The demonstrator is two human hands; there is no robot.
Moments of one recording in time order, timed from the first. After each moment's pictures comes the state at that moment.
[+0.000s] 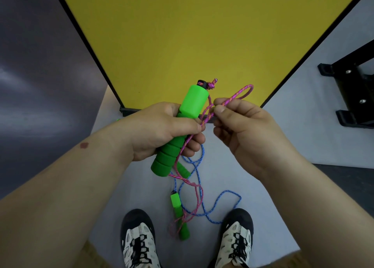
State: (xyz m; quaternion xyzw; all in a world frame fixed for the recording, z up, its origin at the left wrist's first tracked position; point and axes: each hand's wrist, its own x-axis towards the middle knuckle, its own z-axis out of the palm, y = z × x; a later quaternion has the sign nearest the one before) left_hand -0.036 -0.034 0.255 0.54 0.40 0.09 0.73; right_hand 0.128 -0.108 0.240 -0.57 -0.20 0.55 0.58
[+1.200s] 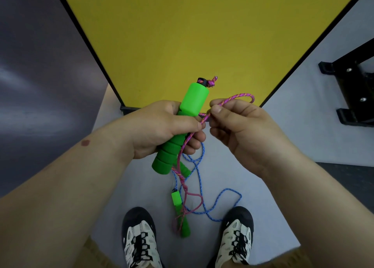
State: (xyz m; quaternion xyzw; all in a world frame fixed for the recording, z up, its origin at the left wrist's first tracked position) left_hand -0.036 -0.035 0.256 0.54 0.40 0.09 0.73; right_hand 0.127 -0.109 0.241 -0.57 -0.22 0.57 0.55
